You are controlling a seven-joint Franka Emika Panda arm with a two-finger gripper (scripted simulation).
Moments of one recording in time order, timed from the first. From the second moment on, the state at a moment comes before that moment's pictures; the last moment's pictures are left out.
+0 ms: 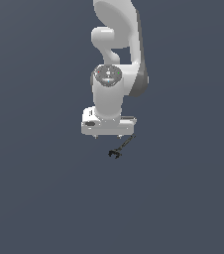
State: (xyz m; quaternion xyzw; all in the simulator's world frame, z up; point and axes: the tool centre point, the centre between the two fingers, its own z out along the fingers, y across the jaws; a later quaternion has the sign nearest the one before) arm -0.006 -0.018 0.154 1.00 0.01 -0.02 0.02
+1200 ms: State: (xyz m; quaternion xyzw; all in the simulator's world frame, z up) arm -0.013 0.004 0.127 0.99 -0.10 -0.01 0.01
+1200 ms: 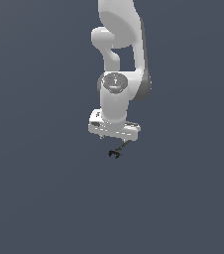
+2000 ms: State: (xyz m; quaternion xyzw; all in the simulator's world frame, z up) arm -0.030 0.044 0.084 0.96 -0.29 0.00 0.00
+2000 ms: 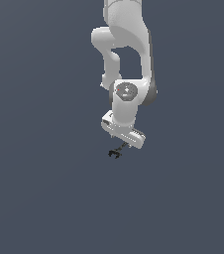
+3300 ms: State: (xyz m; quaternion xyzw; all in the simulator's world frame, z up) arm -0.045 0.067 0.051 0.91 -0.41 0.00 0.00
